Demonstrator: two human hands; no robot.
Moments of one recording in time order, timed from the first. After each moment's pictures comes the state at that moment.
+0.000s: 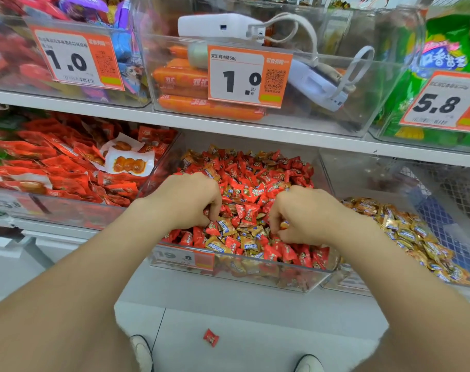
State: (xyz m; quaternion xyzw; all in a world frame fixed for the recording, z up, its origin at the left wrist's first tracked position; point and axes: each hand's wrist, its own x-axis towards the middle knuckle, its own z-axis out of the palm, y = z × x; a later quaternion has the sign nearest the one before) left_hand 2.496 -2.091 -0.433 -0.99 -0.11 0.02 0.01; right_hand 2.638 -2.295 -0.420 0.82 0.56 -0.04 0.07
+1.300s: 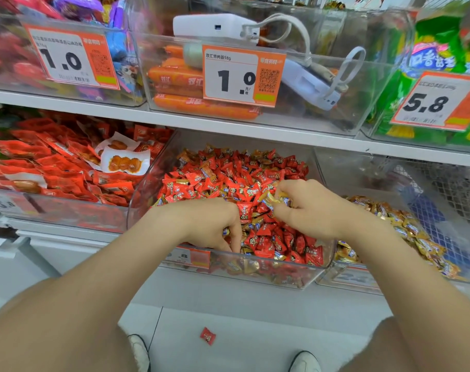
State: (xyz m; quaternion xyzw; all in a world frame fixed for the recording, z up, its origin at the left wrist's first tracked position) left_hand 2.507 -2.120 -0.445 -0.97 0.03 0.17 -0.19; right_hand 2.641 -2.315 -0.412 0.84 0.50 -0.10 -0.15
